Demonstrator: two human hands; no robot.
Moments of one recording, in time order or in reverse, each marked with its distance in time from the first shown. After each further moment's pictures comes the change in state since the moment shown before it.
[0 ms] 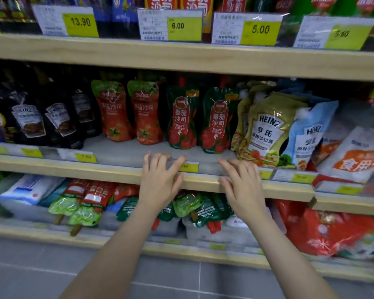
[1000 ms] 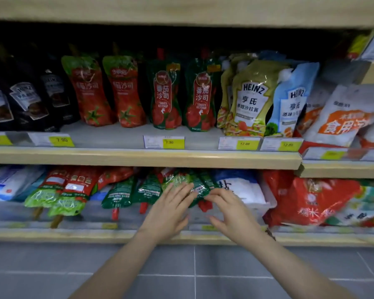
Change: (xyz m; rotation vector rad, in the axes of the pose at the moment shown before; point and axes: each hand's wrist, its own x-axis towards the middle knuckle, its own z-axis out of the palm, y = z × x) left_hand -0.099 0.041 0.054 -0.057 -0.258 0.458; right_hand -0.105 -0.002 0.025 0.226 -0.340 -0.047
